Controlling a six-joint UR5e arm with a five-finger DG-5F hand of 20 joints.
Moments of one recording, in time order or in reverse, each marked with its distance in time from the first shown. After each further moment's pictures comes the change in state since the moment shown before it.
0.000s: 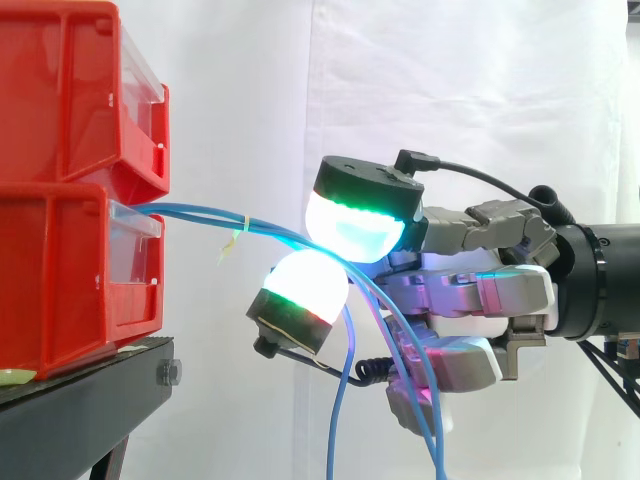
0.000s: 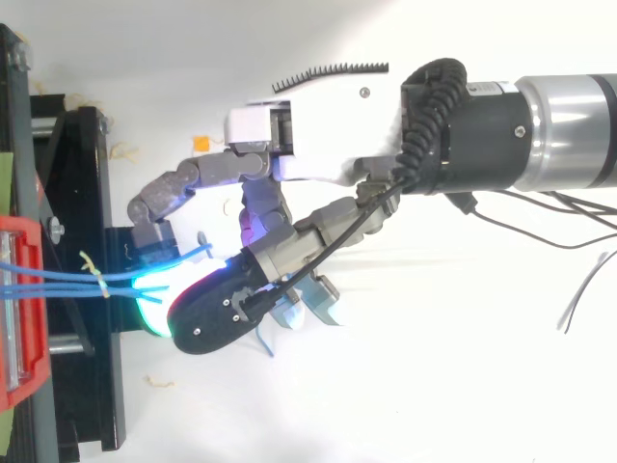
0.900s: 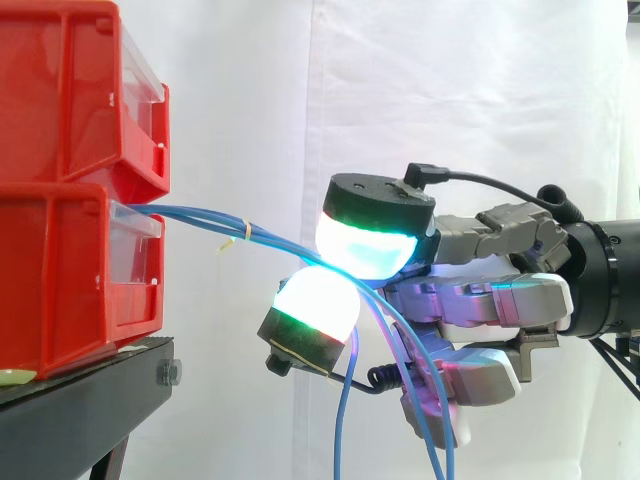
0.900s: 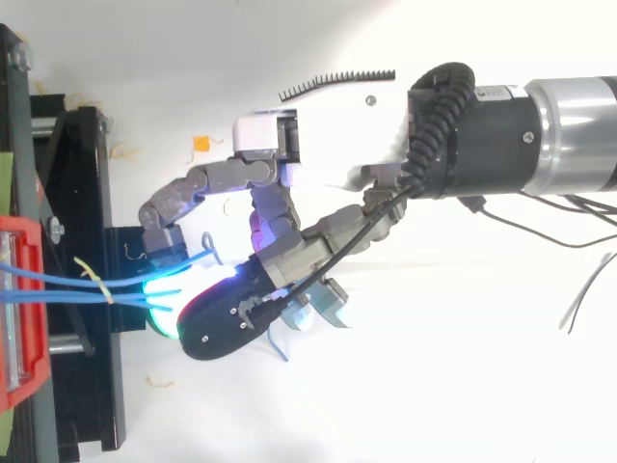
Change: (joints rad) arm 0.004 0.008 0.002 -0.043 0.003 -0.027
